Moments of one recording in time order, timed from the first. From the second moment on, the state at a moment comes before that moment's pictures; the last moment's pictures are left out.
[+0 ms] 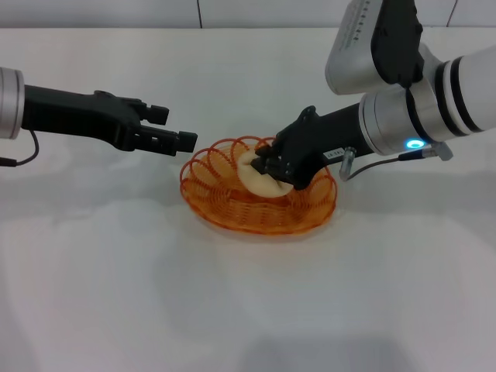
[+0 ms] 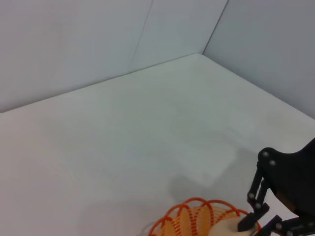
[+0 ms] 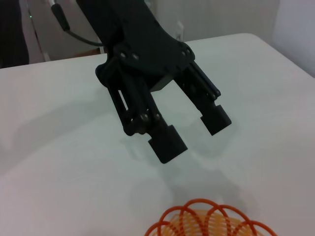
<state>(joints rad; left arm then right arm) -0.60 -2.02 0.83 0.99 2.14 1.64 -1.97 0.62 2.02 -1.69 -1.25 -2.04 -1.07 2.16</state>
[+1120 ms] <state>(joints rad) -0.55 -1.99 0.83 0.99 2.16 1.72 -1.75 0.32 2.01 -1.50 -1.44 -1.93 -1.23 1.98</state>
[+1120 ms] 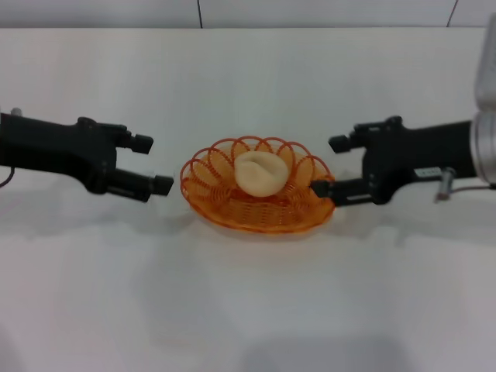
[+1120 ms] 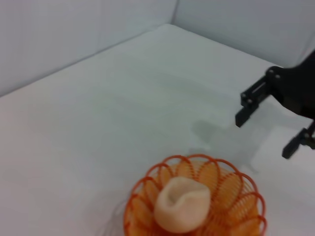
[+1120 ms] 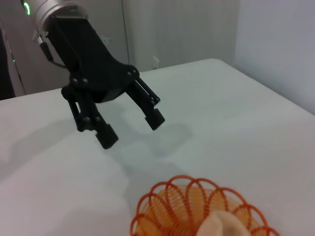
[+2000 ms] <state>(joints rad) -0.53 -2.00 0.82 0.99 2.13 1.78 -1.57 0.28 2.01 -1.49 -1.47 -1.93 -1.32 1.94</state>
